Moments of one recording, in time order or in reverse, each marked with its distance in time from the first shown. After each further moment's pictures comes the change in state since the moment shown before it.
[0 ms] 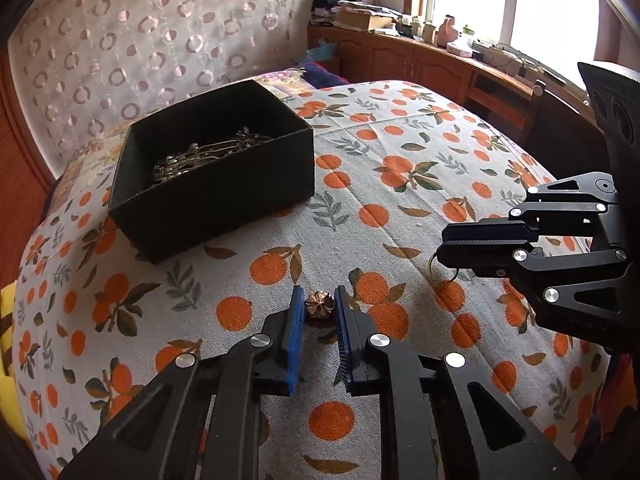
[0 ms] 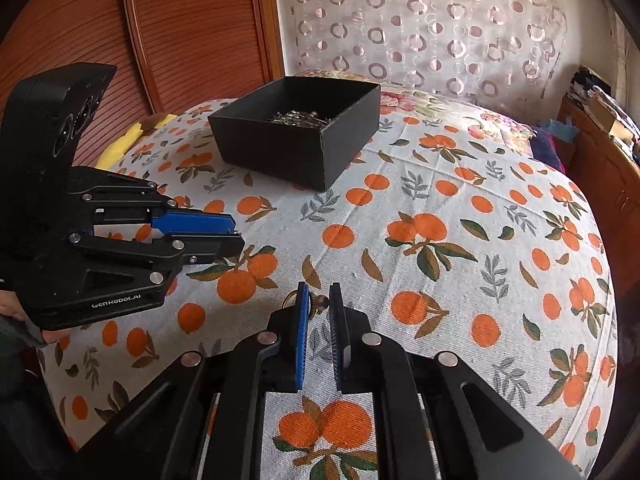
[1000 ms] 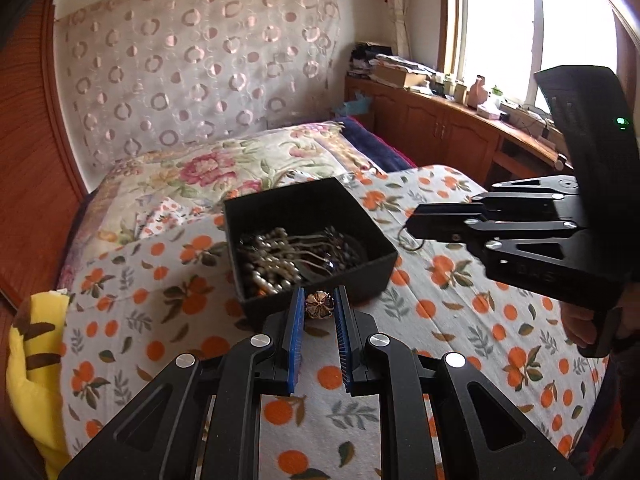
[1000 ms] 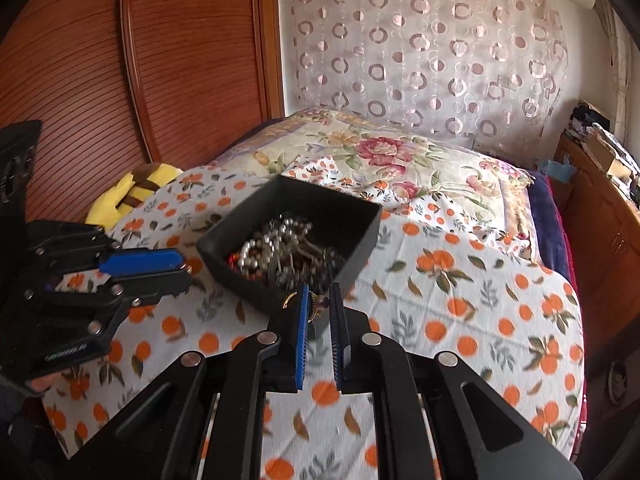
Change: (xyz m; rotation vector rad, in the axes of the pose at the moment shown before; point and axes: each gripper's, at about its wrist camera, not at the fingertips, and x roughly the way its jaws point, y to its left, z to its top) left arm -0.060 0.056 0.037 -0.102 -0.180 0.077; right arm 0.005 0.002 0.109 -0.032 -0.108 -0.018
